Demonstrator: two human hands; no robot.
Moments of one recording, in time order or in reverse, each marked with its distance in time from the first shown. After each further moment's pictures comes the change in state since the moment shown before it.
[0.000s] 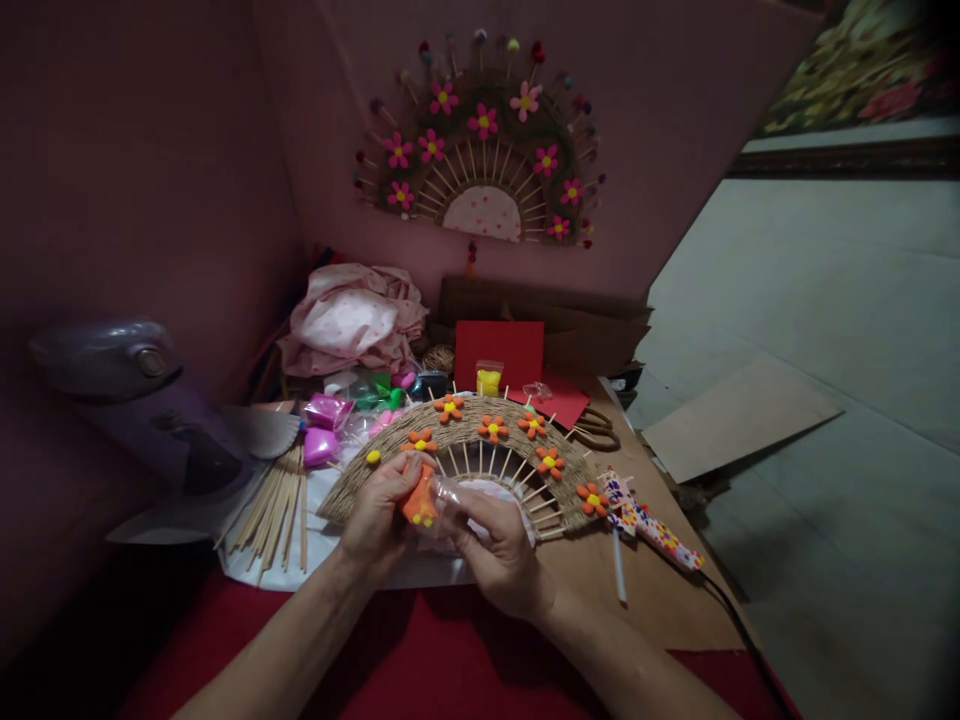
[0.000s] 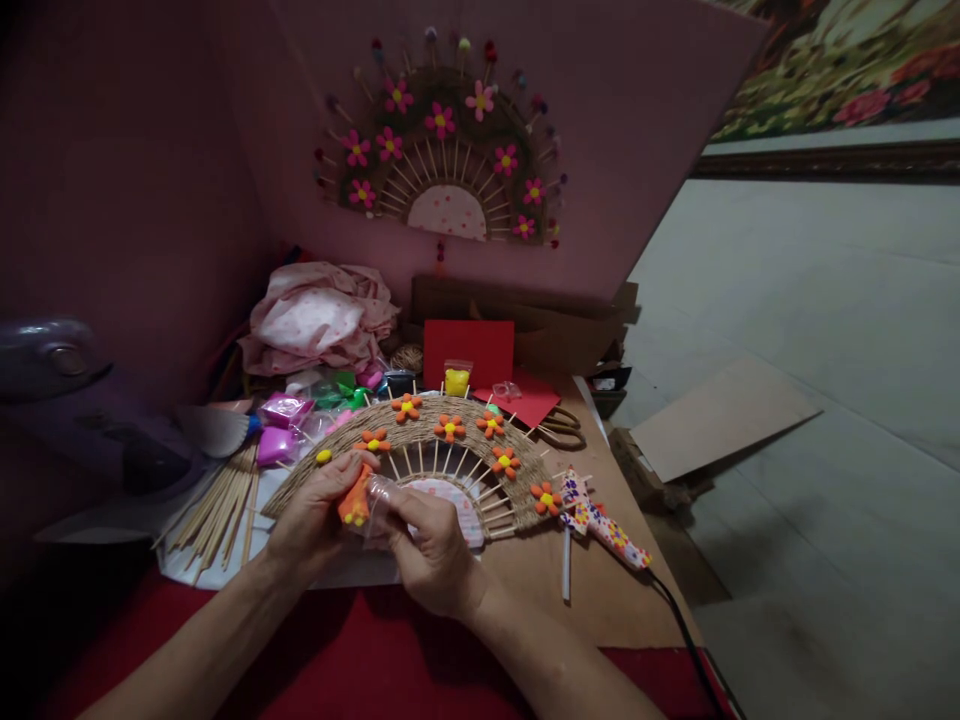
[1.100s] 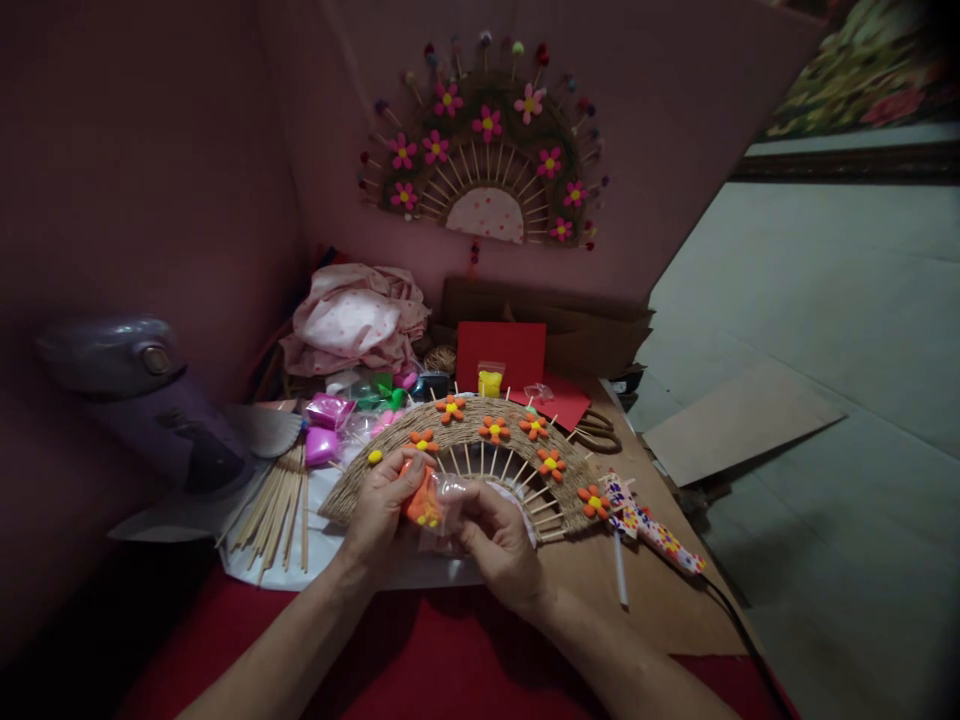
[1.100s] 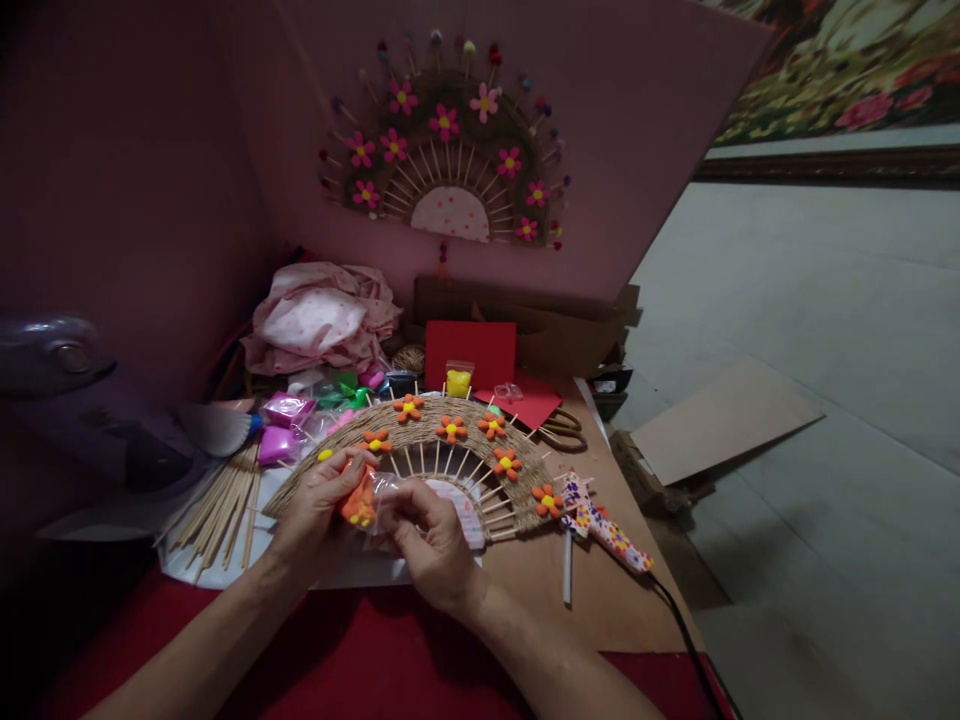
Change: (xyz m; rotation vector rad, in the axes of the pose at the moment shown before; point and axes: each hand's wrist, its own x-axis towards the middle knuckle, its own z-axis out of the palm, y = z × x) left_hand -0.003 0.001 0.006 0.059 0.096 0.098; right_hand -0.005 0.006 0.010 0.483 0.053 0.378
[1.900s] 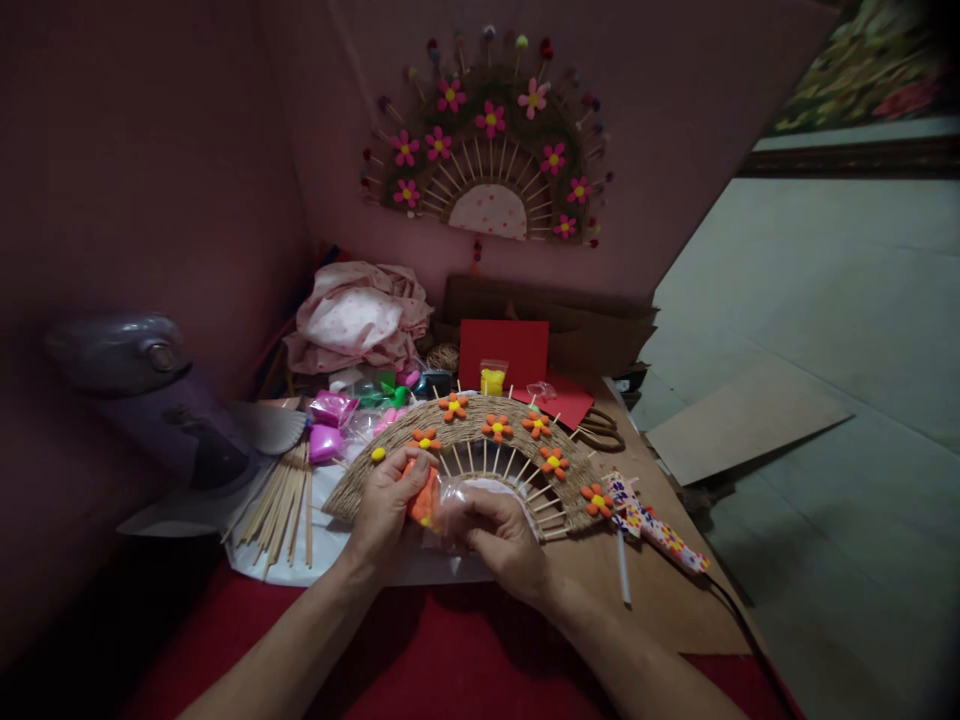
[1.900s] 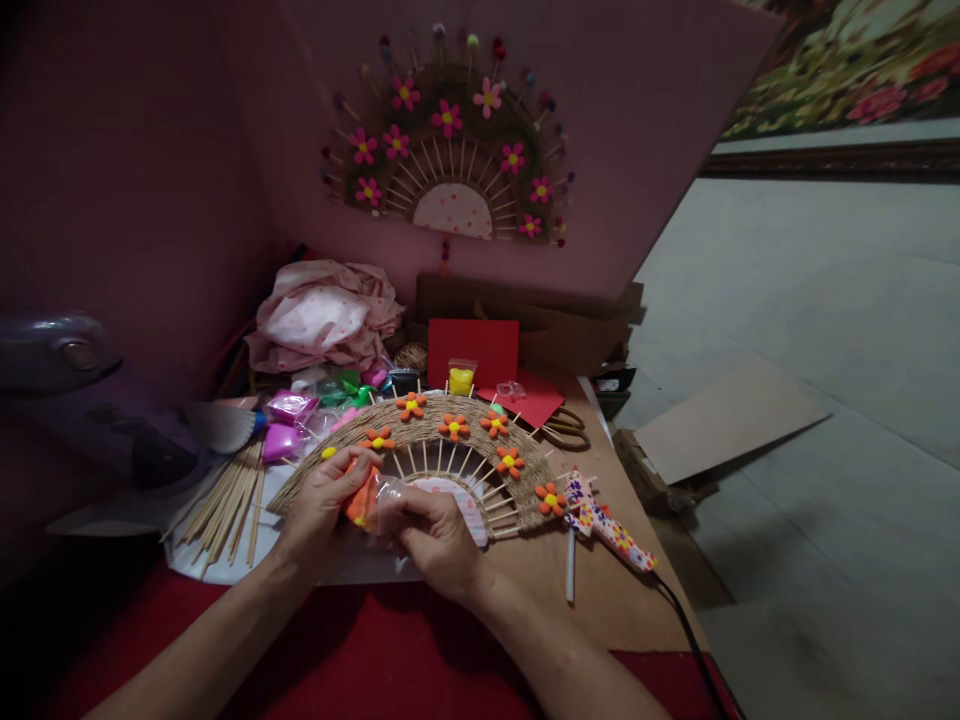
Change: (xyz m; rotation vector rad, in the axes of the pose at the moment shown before) left_hand 0.000 -0.001 0.003 0.035 0.060 0.029; right_hand 0.005 -0.007 -0.005 -0.072 -0.098 0.010
